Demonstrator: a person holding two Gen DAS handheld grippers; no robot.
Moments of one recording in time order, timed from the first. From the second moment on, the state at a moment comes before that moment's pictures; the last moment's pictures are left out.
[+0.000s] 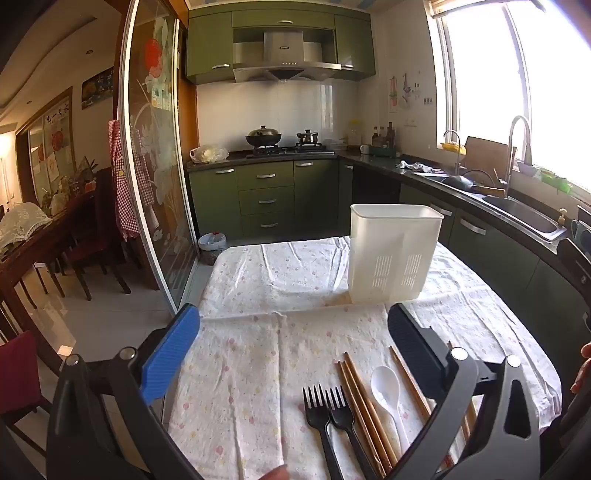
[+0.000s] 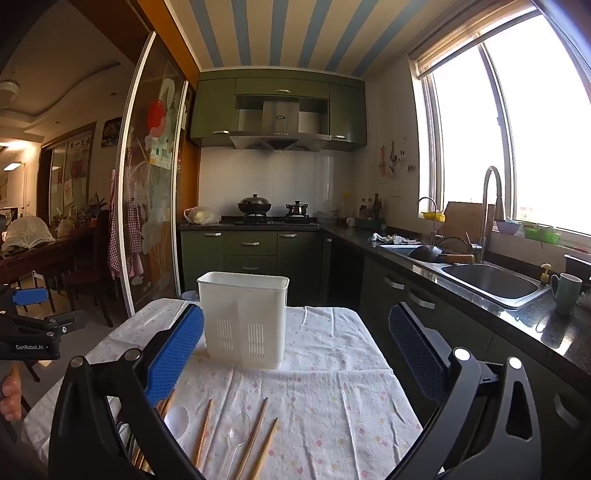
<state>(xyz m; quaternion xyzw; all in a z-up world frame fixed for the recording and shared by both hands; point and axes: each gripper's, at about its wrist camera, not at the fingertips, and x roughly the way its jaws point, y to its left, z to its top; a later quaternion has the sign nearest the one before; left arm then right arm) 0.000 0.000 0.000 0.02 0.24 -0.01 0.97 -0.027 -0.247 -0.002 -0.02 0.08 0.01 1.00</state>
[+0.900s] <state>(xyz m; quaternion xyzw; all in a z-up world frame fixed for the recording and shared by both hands) -0.001 -0.002 0.001 0.03 0.24 -0.01 0.97 -0.024 -0.251 -0.003 -0.01 0.09 0.00 1.00</state>
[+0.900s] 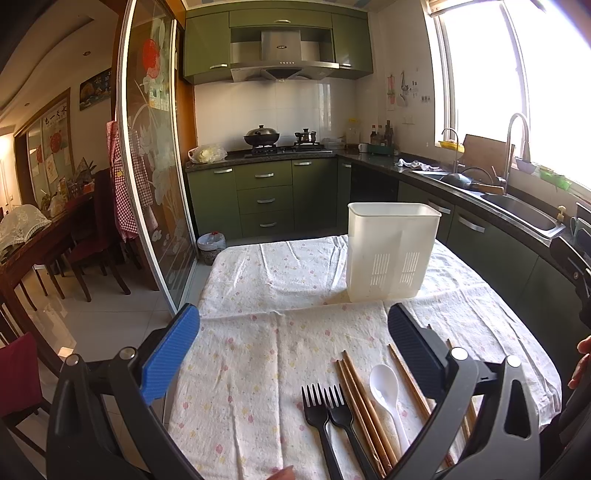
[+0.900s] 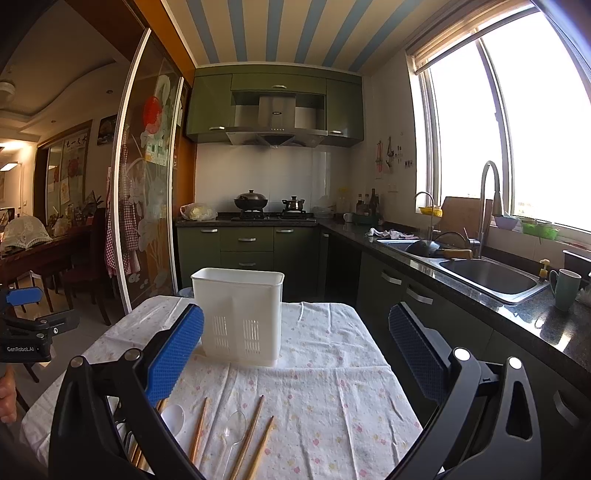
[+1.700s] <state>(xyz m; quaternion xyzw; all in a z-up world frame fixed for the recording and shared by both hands) 0.001 0.002 -0.002 0.03 0.24 -0.01 0.97 -0.005 -0.254 -0.009 0.00 0.12 0.00 0.99</state>
